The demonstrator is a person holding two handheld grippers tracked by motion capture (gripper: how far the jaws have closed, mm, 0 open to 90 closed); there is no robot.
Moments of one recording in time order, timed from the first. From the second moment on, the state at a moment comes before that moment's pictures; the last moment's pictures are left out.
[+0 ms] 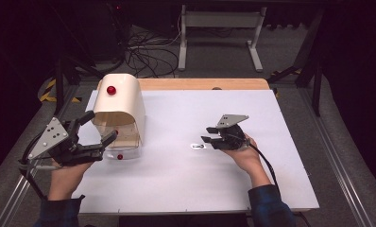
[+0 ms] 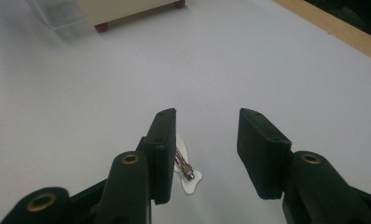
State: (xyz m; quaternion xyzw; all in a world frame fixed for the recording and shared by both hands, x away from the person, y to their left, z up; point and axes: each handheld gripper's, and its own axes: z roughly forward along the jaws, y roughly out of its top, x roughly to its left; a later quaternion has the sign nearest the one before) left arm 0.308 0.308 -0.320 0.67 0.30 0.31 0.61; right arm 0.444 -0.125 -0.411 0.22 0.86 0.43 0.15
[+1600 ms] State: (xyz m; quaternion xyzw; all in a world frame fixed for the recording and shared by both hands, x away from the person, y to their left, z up) left arm 0.309 0.309 -0.322 0.67 0.30 0.31 0.61; right arm 0.459 -0.109 -0.455 0.21 0.89 0.39 0.09
